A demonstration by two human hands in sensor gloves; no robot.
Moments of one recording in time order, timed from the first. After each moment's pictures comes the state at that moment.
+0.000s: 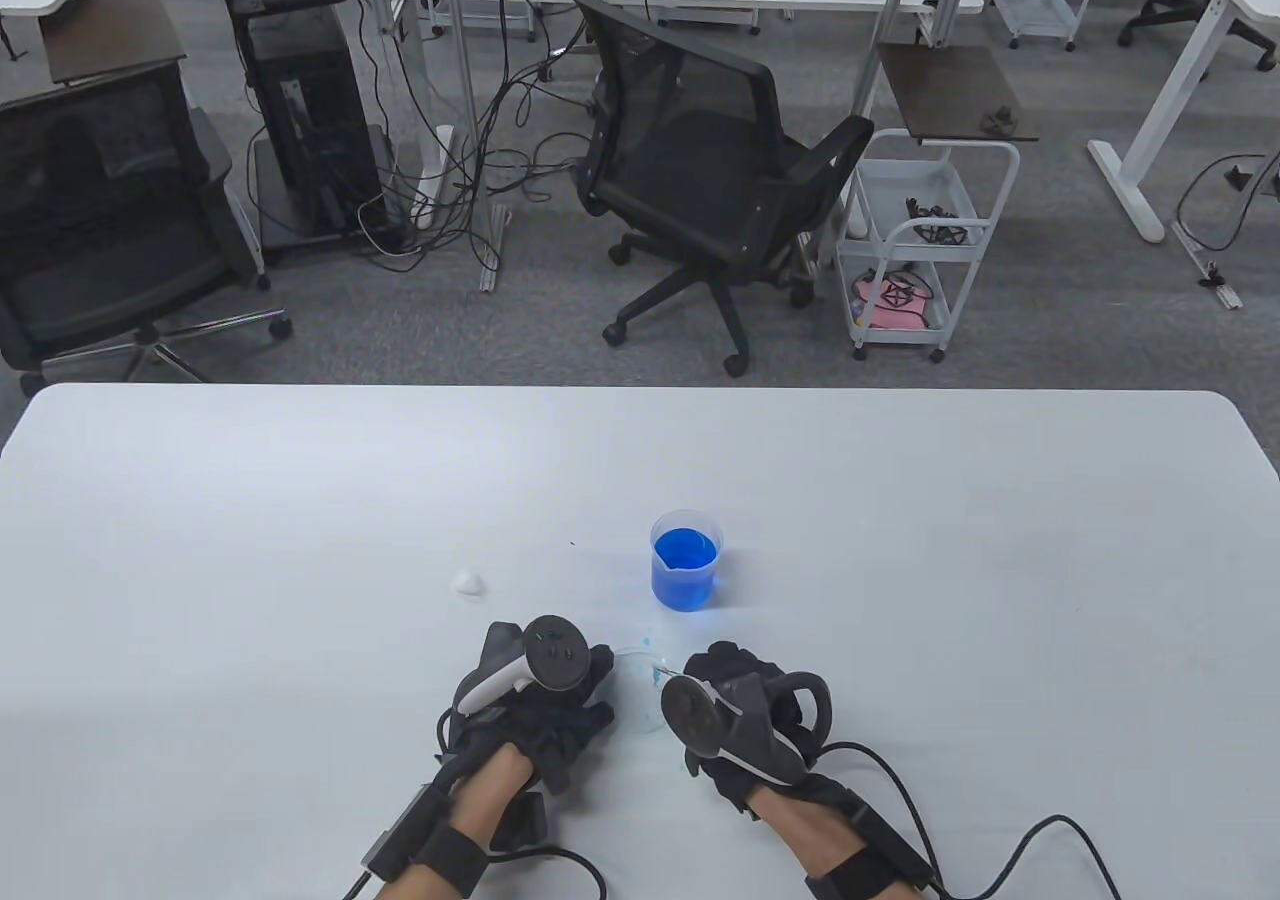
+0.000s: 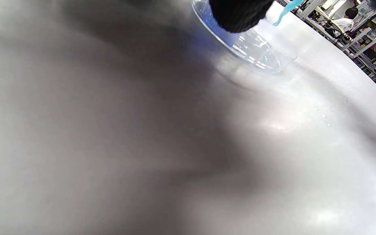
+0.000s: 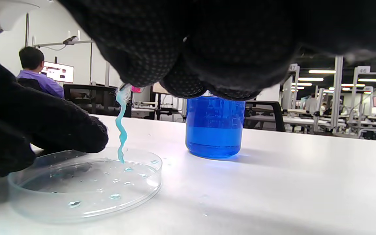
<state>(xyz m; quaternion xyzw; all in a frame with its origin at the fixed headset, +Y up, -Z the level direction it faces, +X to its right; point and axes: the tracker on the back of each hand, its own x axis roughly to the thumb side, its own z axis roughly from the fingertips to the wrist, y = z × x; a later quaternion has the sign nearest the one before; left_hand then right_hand) -0.151 -0.798 -0.415 -0.30 -0.16 0.17 0.93 0.046 -0.741 -0.363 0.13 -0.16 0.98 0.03</state>
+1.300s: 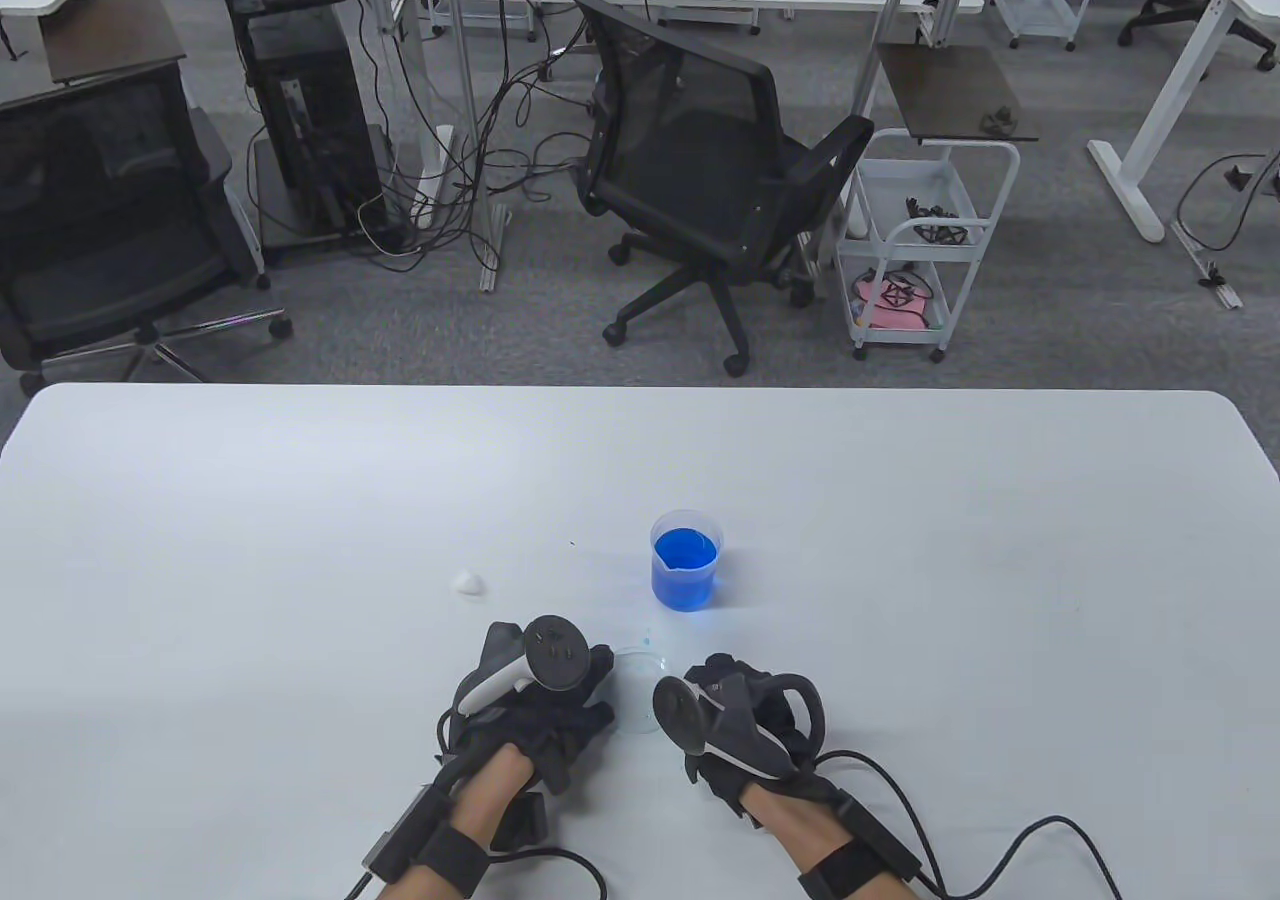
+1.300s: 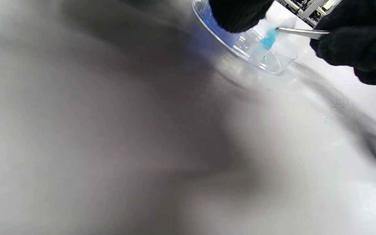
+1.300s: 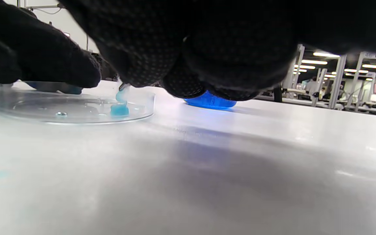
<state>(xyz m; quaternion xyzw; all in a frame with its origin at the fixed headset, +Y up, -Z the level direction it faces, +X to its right) -0.151 -0.797 -0.415 -0.30 -0.16 0.17 0.93 0.040 -0.774 -0.378 0.13 -0.10 0.99 -0.01</state>
